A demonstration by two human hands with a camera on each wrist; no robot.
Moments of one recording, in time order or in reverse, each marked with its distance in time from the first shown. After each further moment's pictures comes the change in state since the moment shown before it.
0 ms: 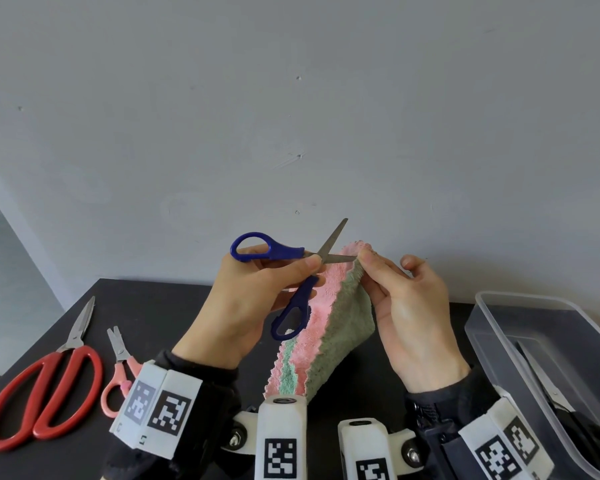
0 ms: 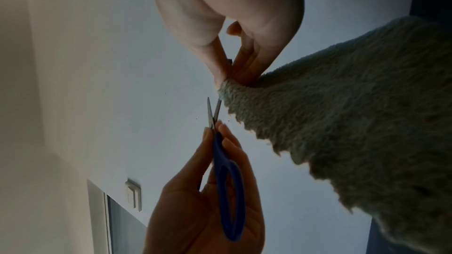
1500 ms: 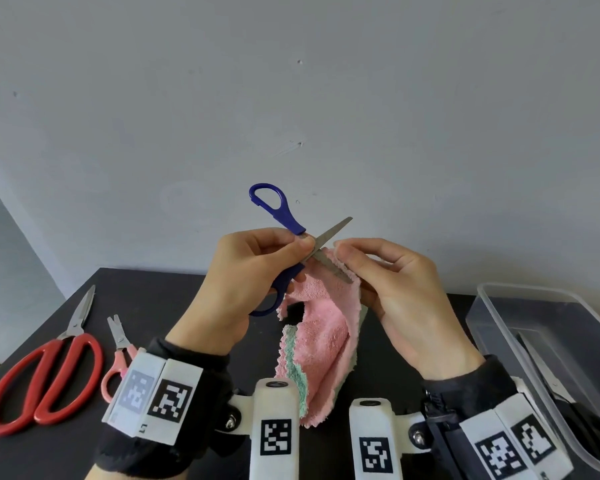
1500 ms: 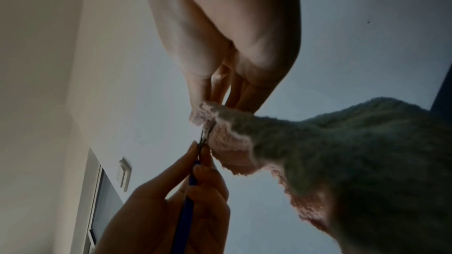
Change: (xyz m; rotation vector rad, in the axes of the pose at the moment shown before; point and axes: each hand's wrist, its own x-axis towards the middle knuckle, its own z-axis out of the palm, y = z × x) left_hand -0.002 0.006 0.001 0.187 0.043 0.069; right_hand -0.004 -0.006 -0.003 -0.444 -0.301 0.007
